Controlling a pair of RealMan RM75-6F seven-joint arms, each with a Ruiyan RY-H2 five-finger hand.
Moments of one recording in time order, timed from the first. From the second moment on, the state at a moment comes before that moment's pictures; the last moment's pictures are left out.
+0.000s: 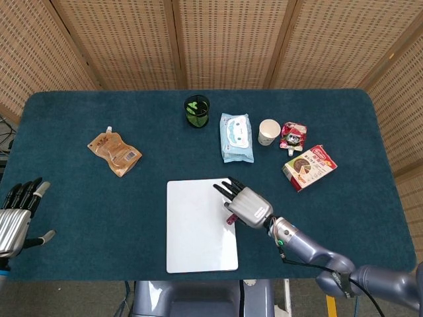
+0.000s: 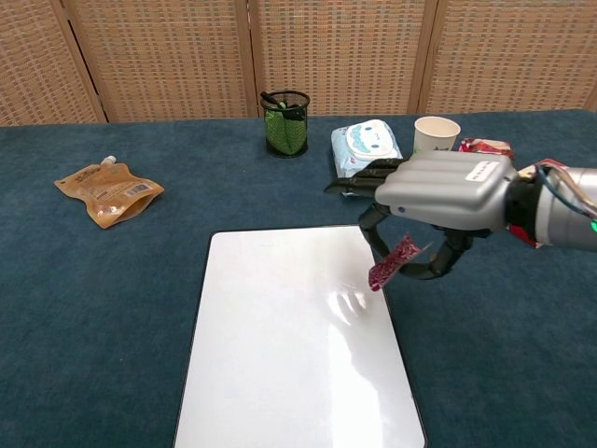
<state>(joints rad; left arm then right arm) -0.13 -1.03 -0.01 -1.75 1.49 1.40 0.12 0.78 -1.44 0.11 -1.54 -1.51 0.81 -0.39</state>
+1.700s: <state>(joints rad) -0.14 -1.03 -0.01 -1.75 1.47 1.37 0.13 0.75 -1.56 0.11 -1.41 -1.05 0.94 -0.55</state>
